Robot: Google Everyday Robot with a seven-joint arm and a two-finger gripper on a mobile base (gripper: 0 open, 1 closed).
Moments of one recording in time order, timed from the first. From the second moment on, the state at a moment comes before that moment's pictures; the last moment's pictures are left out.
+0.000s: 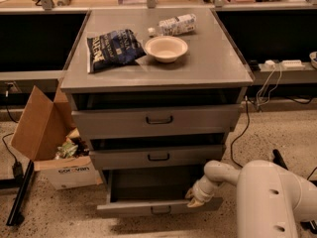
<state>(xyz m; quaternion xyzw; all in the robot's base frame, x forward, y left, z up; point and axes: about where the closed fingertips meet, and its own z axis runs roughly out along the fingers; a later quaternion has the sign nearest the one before) 0.534 -0.174 0.190 -0.75 0.63 0.18 0.12</state>
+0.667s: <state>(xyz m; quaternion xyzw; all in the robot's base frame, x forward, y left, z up) 0.531 -0.173 0.189 -0.75 0.63 0.19 0.12</state>
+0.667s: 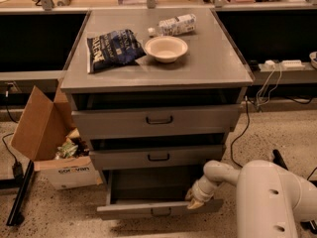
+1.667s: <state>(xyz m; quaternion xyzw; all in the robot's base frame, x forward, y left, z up) 0.531 -0.173 0.189 -0.75 0.63 0.19 0.12</state>
